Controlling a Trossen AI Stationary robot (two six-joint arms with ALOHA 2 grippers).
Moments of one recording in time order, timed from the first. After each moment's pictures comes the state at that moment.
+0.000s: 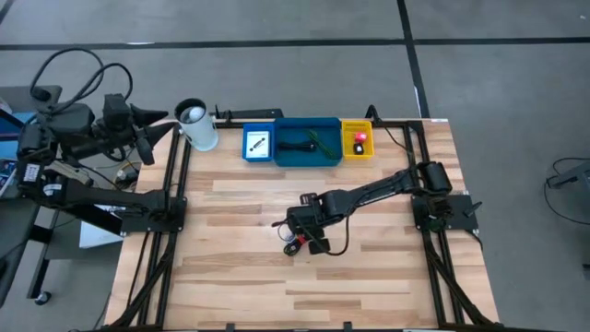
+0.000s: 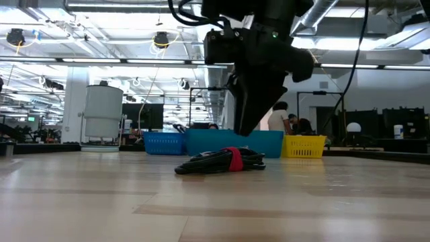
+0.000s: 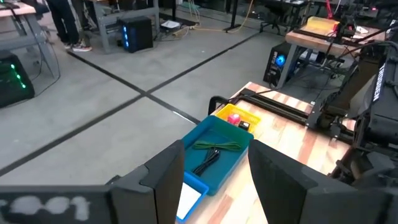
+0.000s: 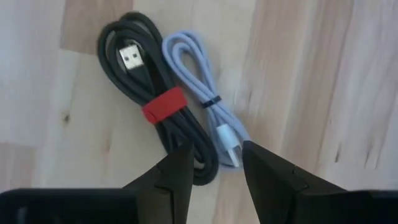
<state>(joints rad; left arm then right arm) 0.16 0.77 1.61 -1.14 -0.43 -0.22 0.19 2.00 1.48 -0.76 0.05 -0.09</state>
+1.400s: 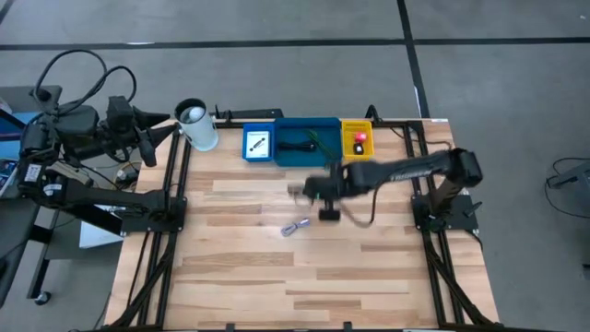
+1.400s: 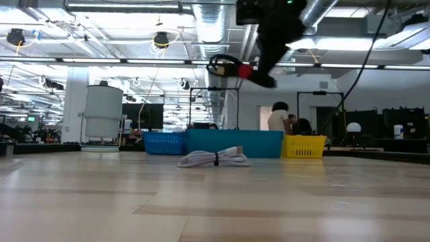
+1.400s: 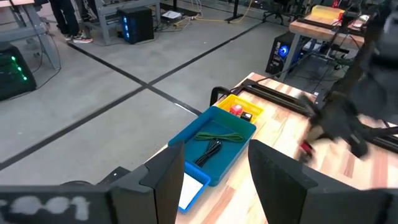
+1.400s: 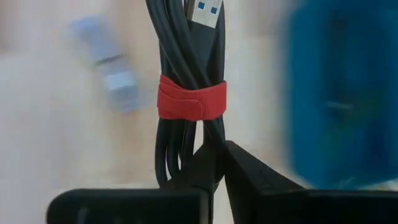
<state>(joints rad) 0.16 0.77 1.60 -1.17 -0.42 -0.23 0.08 1.73 1.48 -0.99 0.32 0.01</state>
